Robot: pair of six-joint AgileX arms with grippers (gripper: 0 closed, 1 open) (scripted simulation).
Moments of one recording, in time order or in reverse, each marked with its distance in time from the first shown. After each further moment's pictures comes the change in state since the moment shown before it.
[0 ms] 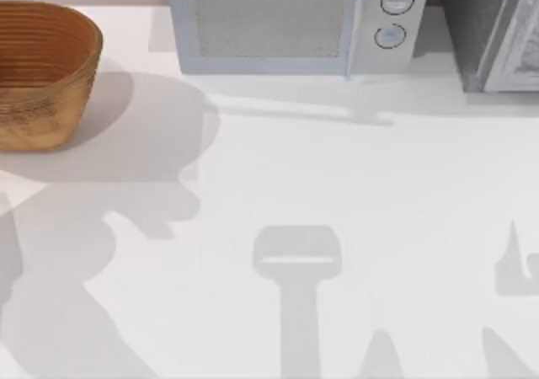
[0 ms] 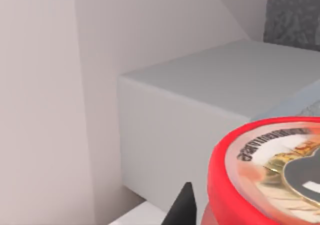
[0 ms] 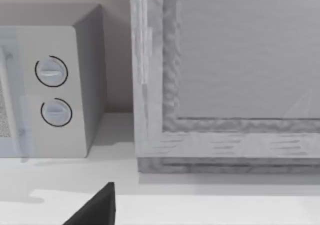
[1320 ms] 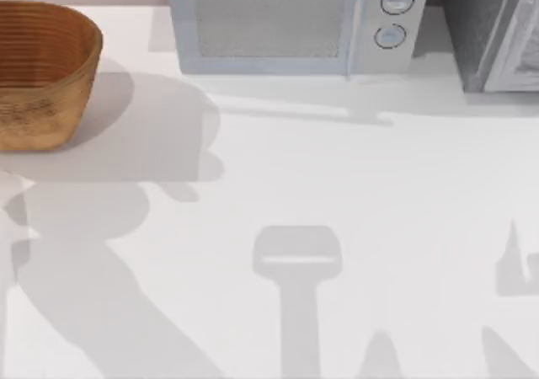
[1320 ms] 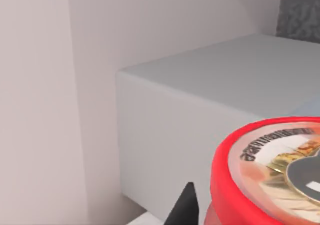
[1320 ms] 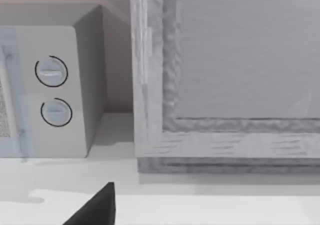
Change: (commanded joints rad) left arm -0.130 0.103 0.041 0.080 -0.134 -0.020; right arm 0.000 0.000 0.000 0.000 0.000 0.000
